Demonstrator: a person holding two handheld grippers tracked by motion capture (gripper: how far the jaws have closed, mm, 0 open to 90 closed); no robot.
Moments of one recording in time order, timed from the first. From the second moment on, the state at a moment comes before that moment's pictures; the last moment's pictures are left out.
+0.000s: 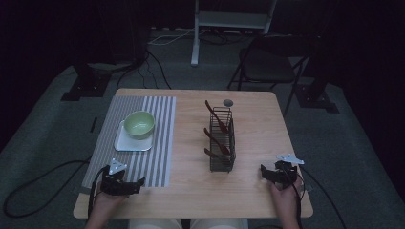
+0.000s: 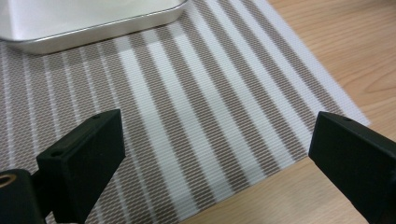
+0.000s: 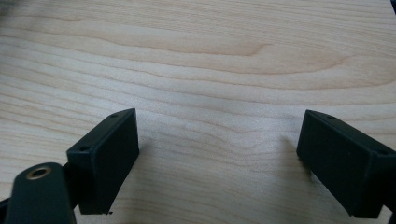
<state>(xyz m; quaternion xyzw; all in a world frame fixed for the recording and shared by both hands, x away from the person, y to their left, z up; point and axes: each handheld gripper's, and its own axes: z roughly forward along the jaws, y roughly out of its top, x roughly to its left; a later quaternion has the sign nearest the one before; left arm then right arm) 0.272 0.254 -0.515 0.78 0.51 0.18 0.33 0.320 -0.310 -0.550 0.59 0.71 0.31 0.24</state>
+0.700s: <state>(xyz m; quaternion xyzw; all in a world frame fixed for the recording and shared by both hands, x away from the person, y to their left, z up) 0.281 0.232 -0.502 0.79 0.47 0.17 0.35 0.320 -0.310 -0.550 0.59 0.71 0.31 0.24</state>
